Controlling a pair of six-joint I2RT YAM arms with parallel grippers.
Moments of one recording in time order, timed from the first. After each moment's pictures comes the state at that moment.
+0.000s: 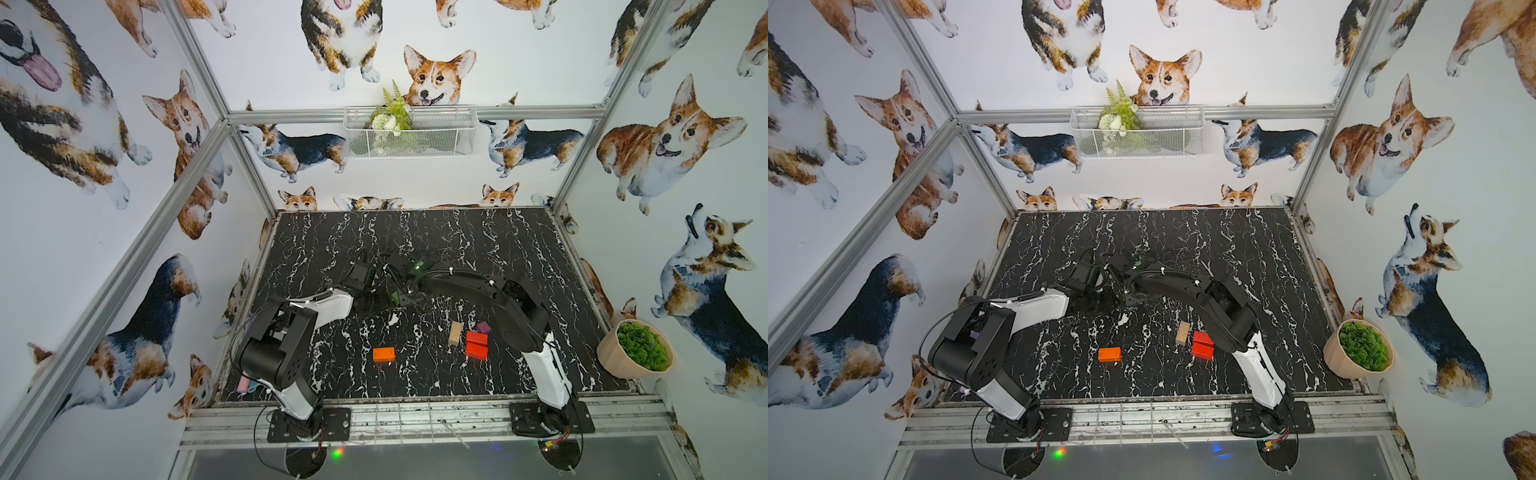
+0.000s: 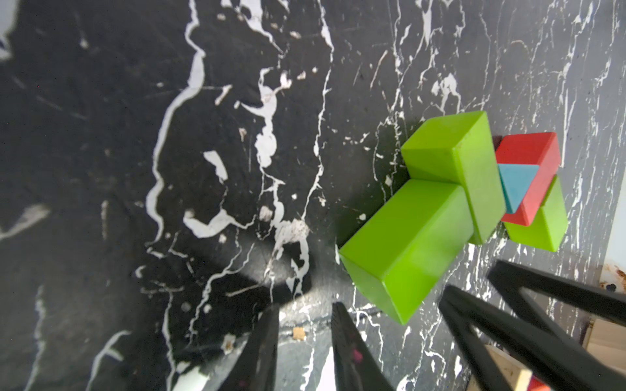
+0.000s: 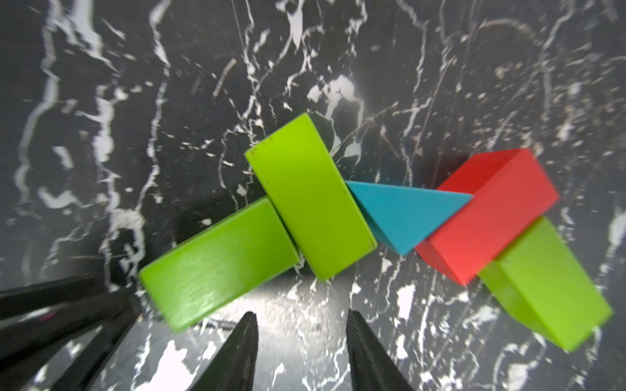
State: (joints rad) left arm -0.43 1.66 0.80 -0.17 0.23 -0.70; right arm 0.95 2.14 1.72 -0.87 0.30 0.63
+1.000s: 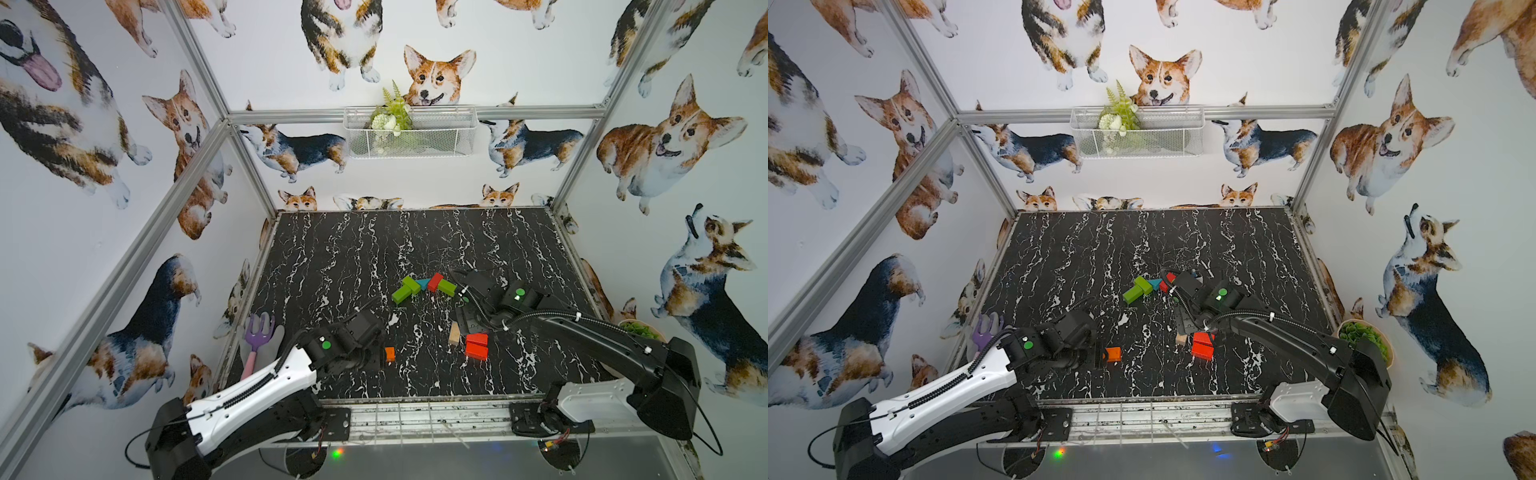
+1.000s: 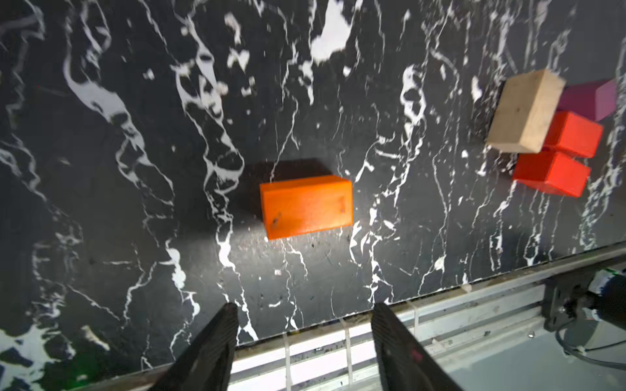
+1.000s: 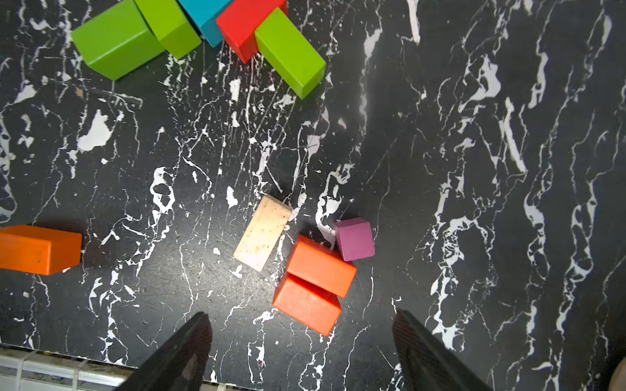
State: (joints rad) left arm -0.95 0.94 0.65 -0.88 -0.02 -0.95; right arm 0.90 1.30 1.10 -1.07 0.26 0.64
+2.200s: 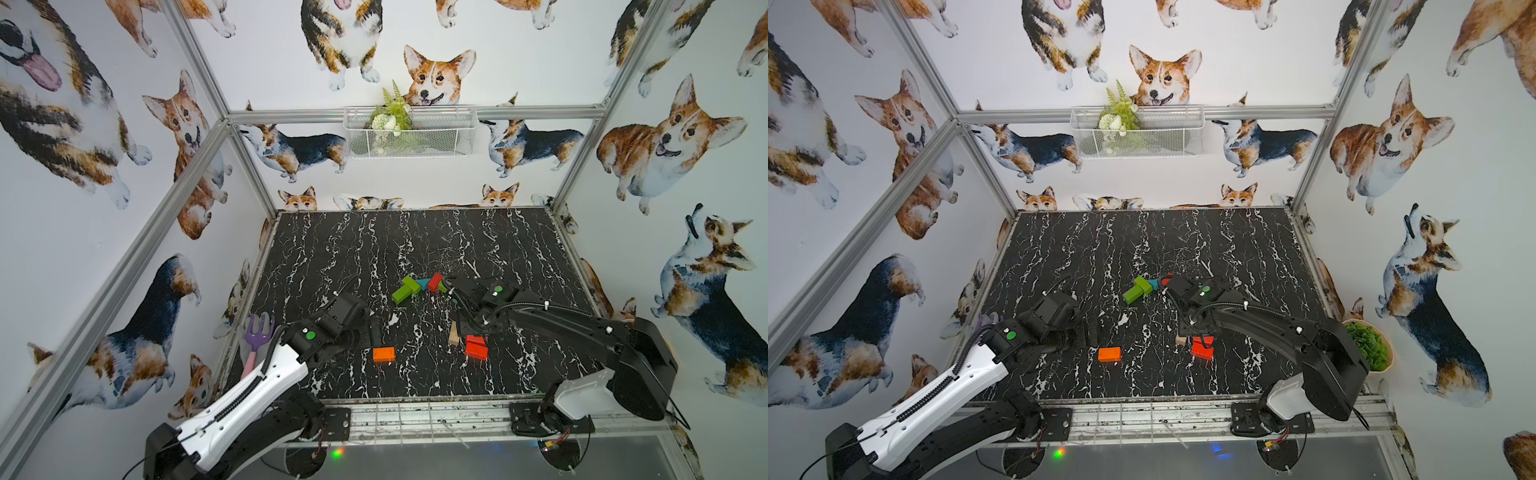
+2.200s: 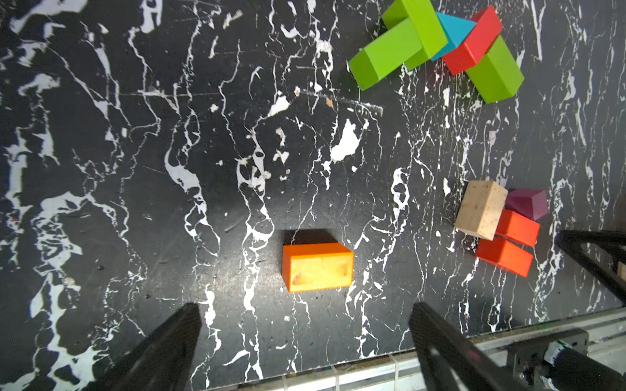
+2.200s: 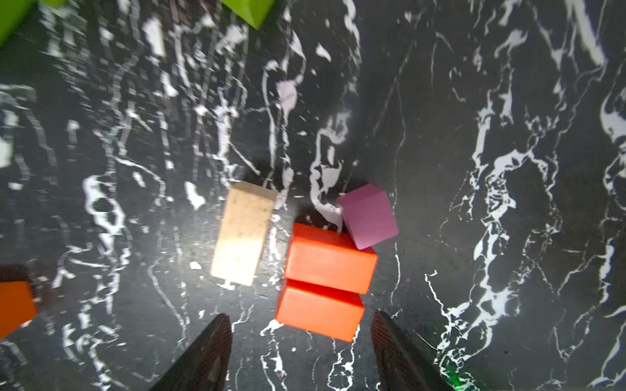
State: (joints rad) left arm -0.68 0.89 0.74 -0.89 -0.05 -0.82; right arm 0.88 1.44 1.07 -1.03 0.21 0.83
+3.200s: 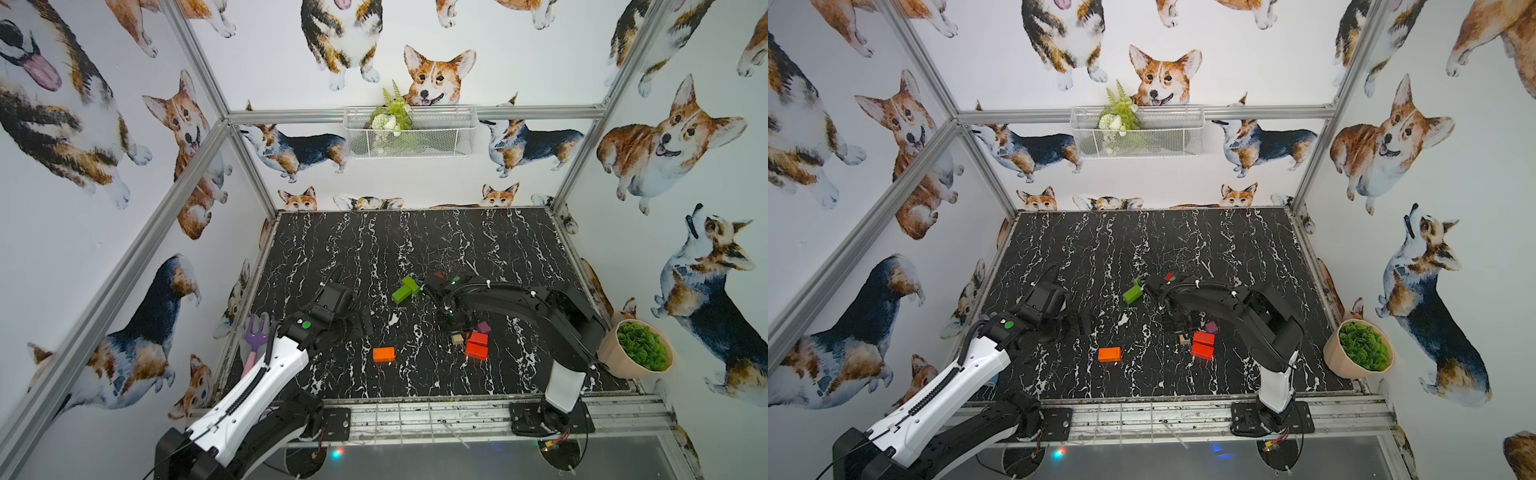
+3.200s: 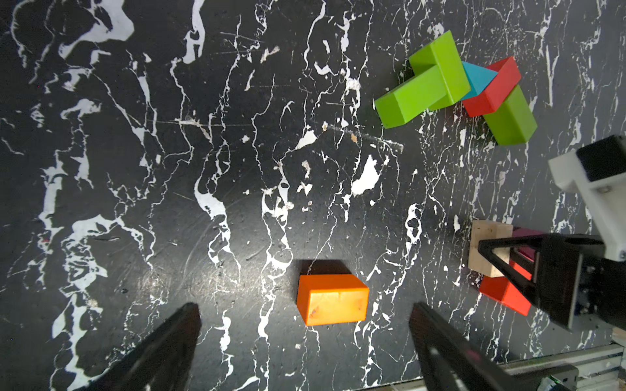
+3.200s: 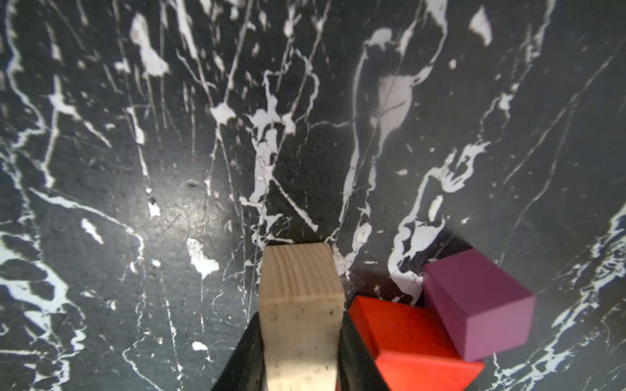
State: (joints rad) left arm -0.51 0.94 0.74 -0.85 0.03 -0.73; right arm 0.88 1.83 1.22 -1.00 0.13 0.73
